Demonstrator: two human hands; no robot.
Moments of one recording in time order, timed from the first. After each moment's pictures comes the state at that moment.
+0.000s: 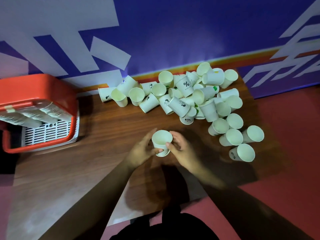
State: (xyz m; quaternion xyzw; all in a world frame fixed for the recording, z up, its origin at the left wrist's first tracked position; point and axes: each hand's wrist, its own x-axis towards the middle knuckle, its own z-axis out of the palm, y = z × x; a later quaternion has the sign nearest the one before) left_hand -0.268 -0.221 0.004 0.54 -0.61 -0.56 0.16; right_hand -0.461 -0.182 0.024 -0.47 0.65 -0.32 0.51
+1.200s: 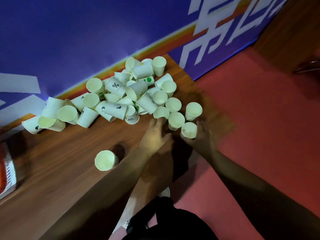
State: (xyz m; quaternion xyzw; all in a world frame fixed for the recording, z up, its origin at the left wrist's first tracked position) left_hand -0.515 -0.208 0.033 0.42 -0.80 -0.42 0.08; right_hand -0.709 -0.096 -0.020 -0.44 0.86 -0.19 0.16
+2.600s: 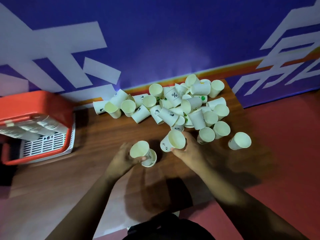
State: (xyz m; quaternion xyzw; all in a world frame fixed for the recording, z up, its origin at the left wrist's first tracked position) left_hand -0.262 -0.208 0.050 0.60 -0.64 -0.46 0.17; right_hand -0.532 -0.186 0.054 -0.52 0.70 -0.30 0.39
